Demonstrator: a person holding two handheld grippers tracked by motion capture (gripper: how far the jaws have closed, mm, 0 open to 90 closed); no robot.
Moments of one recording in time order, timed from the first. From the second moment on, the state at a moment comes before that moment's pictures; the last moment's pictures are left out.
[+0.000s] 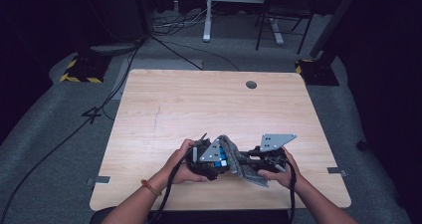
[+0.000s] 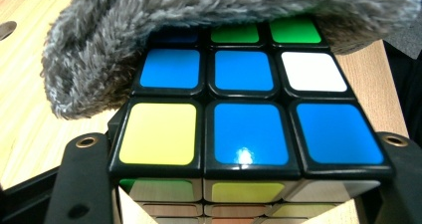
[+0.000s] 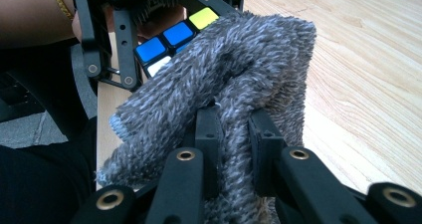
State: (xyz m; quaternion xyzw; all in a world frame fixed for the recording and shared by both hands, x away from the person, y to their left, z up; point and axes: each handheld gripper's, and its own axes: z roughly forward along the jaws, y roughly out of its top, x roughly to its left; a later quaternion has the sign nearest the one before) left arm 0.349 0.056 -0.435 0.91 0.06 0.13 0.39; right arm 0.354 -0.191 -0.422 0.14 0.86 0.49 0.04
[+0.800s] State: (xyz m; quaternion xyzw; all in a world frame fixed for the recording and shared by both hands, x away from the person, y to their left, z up) left arm 0.351 0.050 -0.443 0.92 0.07 0.13 0.36; right arm 0.352 -0.188 -0.425 0.14 0.86 0.49 0.04
